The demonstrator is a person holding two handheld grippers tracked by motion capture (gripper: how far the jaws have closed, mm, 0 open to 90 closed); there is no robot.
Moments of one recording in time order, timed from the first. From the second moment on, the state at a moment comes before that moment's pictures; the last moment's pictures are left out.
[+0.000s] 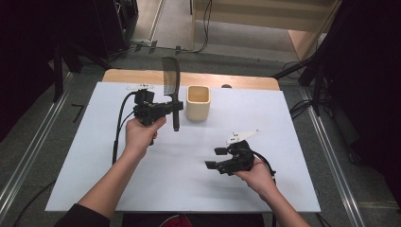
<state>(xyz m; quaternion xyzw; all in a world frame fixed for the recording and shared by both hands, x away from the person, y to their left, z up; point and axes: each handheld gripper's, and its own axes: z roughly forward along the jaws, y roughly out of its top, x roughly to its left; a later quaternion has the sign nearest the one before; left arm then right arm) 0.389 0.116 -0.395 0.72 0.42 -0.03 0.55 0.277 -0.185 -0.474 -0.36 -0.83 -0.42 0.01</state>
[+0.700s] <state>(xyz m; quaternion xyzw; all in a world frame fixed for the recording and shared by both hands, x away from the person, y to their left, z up) 0.410 0.099 -0.378 0.71 0.41 -0.01 0.57 0.265 -0.212 -0.473 -0.37 -0.83 -0.42 0.00</state>
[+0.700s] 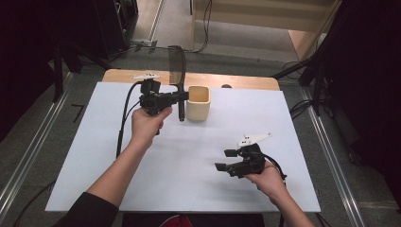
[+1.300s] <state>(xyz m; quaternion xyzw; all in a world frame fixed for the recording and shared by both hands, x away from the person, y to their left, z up) 0.438 0.090 -0.372 0.71 0.40 -0.01 0.58 0.258 -0.227 -0.477 -0.38 -0.83 -0.41 0.00</state>
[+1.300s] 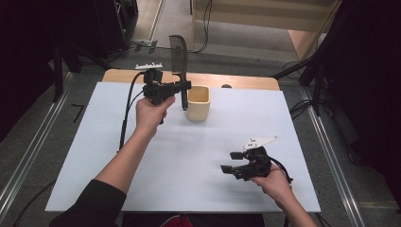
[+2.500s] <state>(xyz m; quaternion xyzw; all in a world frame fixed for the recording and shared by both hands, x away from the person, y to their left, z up) 0.485 0.050 -0.387 0.71 0.39 0.06 0.58 0.257 -0.238 -0.479 -0.39 -0.82 -0.42 0.00</state>
